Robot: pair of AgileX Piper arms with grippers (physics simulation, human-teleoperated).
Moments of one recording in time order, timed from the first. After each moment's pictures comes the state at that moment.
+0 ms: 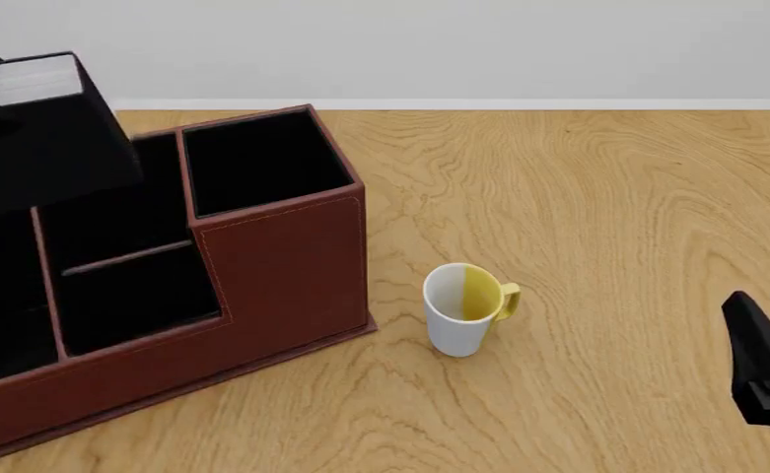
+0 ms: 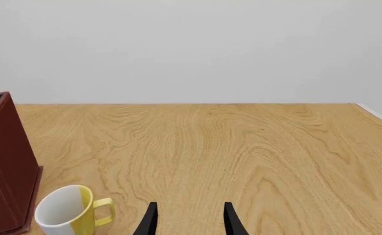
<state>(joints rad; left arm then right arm) -0.29 0.93 -1.34 1.19 1.03 -0.01 0.12 0.00 -0.08 0.00</state>
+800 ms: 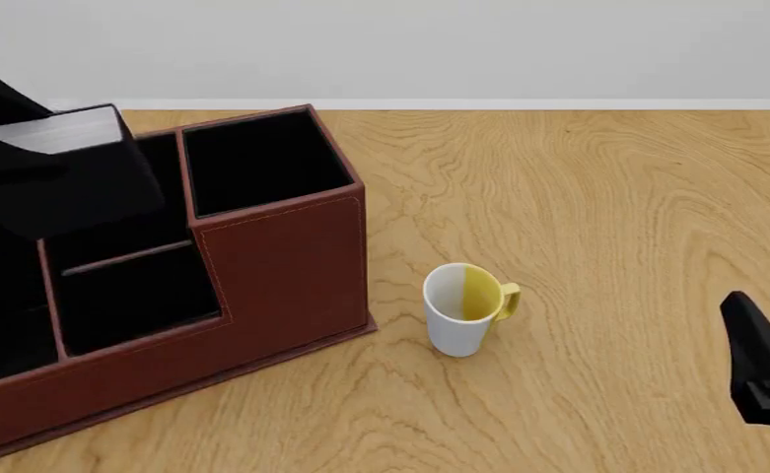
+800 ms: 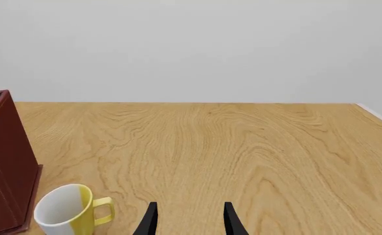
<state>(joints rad) -0.27 0.91 -1.15 1.02 1.04 -0.01 0.14 0.00 -0.09 -0.01</state>
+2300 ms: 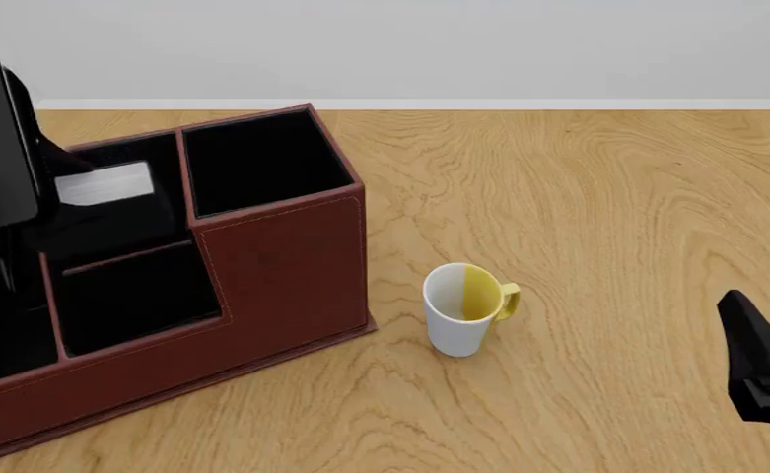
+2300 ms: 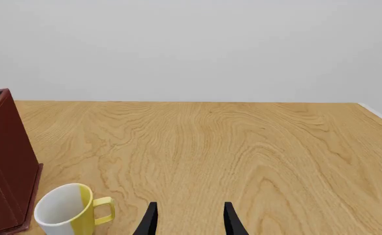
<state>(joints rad) -0.22 0.91 -0.90 0.75 1.13 -0.01 0.16 0.00 -0.10 -0.01</state>
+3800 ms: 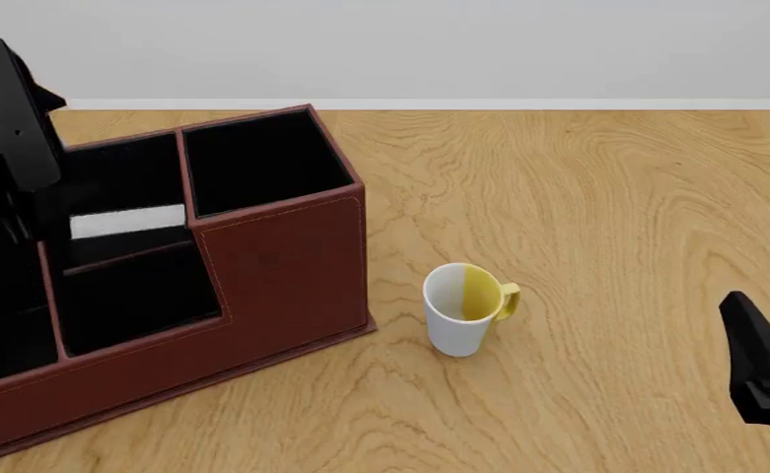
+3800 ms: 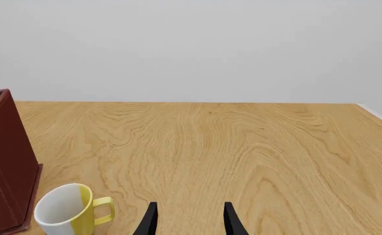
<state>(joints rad) -0.07 1.03 -0.87 0.47 1.23 -0.01 0.14 0.00 -0.09 -0.01</state>
